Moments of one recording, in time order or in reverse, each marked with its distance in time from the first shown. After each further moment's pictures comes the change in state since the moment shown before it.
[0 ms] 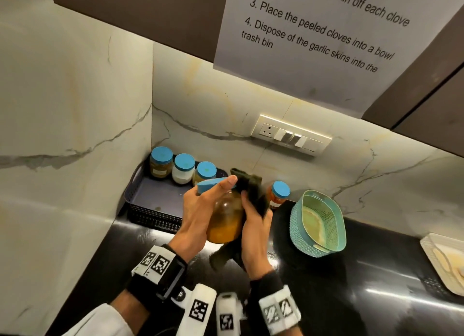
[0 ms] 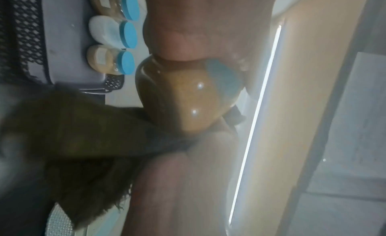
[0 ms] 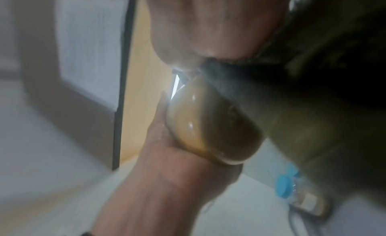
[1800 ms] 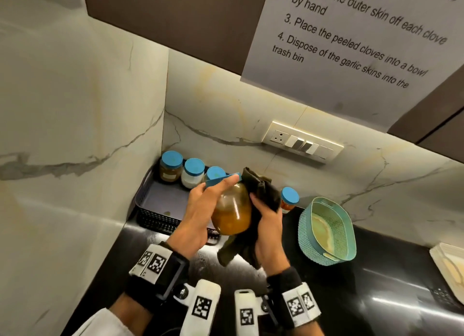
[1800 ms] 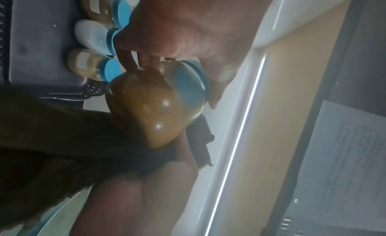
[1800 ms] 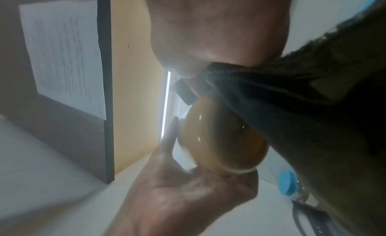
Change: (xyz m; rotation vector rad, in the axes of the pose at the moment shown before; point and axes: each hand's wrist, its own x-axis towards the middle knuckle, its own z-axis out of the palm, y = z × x) left_hand 0.025 0.014 -0.023 0.054 0.035 -0.117; right_hand 0.022 -0.007 0.017 0.166 -0.049 0.149
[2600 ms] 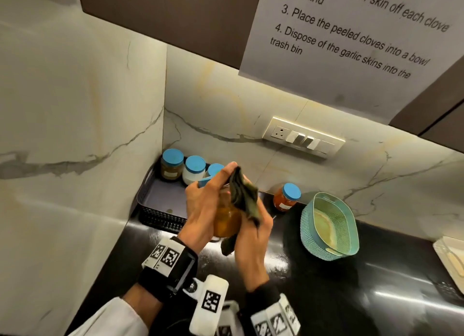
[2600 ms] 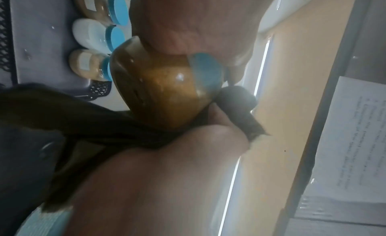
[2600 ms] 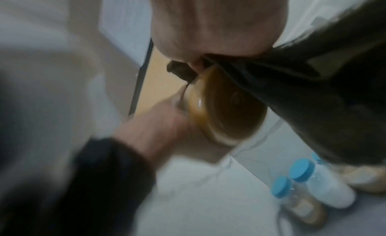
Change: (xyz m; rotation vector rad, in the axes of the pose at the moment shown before) left_hand -0.005 0.007 0.010 -0.118 0.090 0.060; right_hand -0.029 0.023 0.015 -0.208 -0.049 -0.371
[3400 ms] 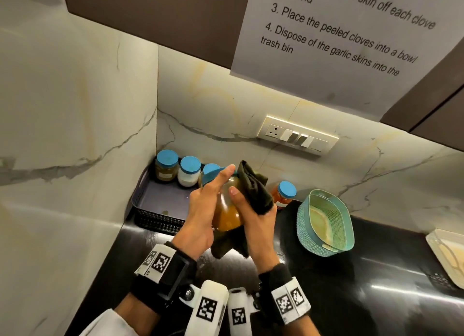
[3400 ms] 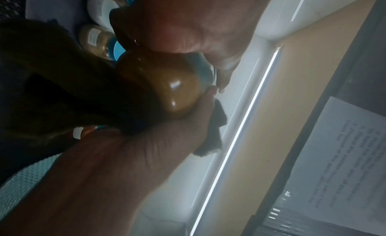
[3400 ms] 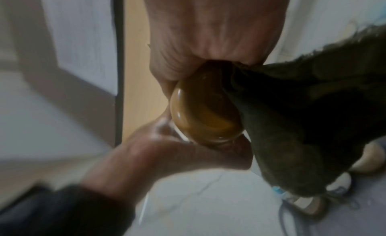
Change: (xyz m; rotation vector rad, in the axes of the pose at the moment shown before) left_hand -0.013 0.006 0.000 0.019 -0.062 -0.186; right_hand 0.023 -0.003 -0.014 0.121 -0.039 0.107
